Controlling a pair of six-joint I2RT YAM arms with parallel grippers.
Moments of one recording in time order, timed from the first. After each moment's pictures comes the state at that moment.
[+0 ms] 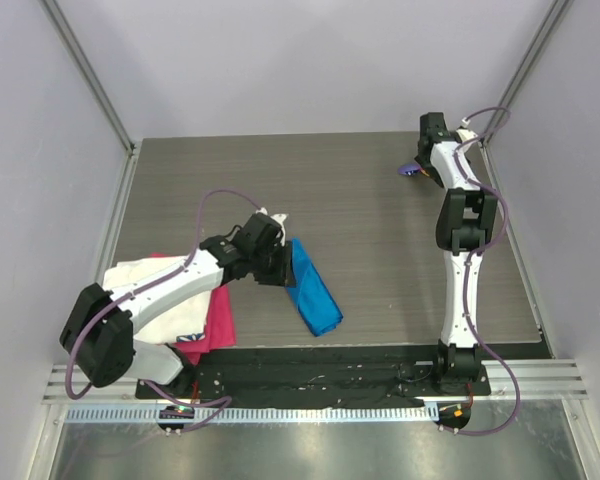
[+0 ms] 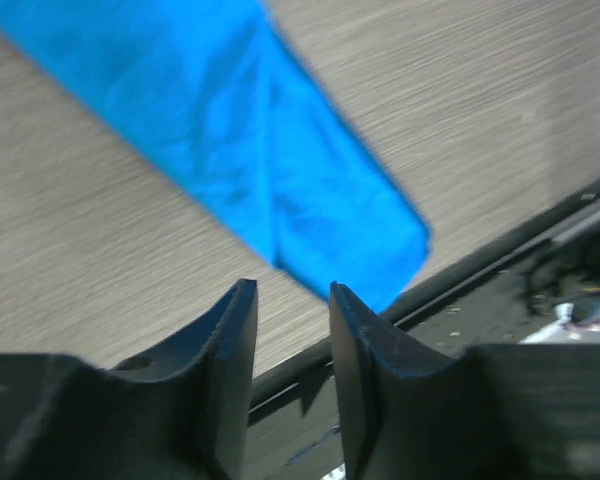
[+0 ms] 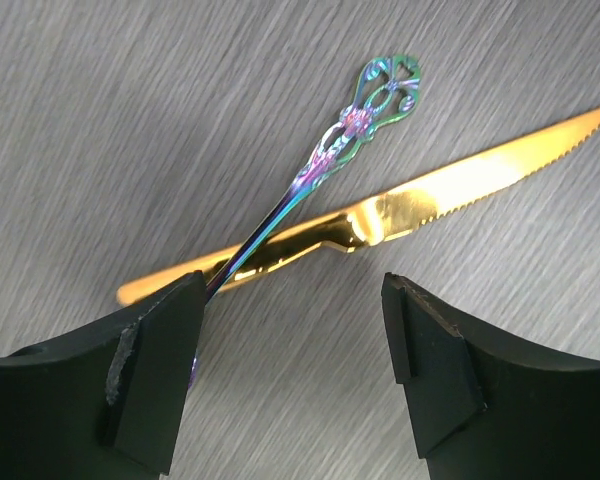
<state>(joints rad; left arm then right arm) -0.73 1.38 0.97 -0.51 0.15 -0.60 -0.02 2.53 2.30 -0.81 0.57 0.86</state>
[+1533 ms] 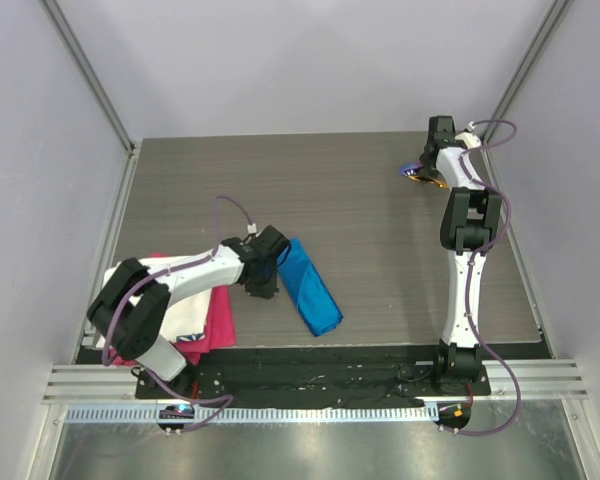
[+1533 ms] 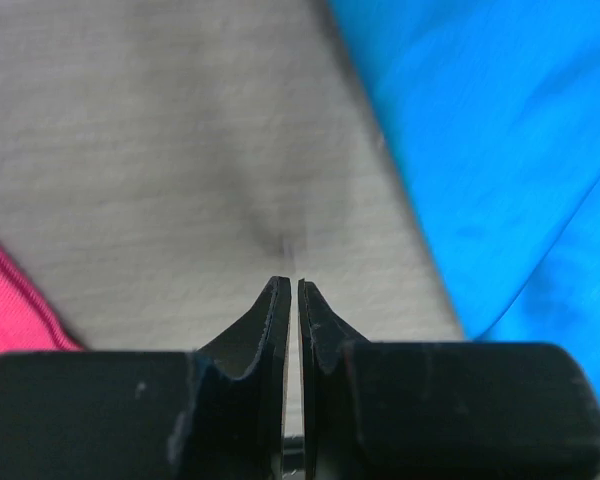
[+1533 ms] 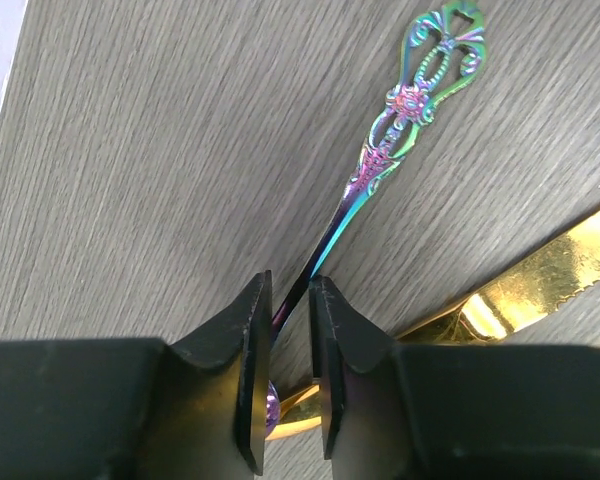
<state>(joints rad) -0.73 1.56 0.91 -0.61 -0.13 -0.69 -0.06 2.55 2.23 -0.57 0.37 0.92</state>
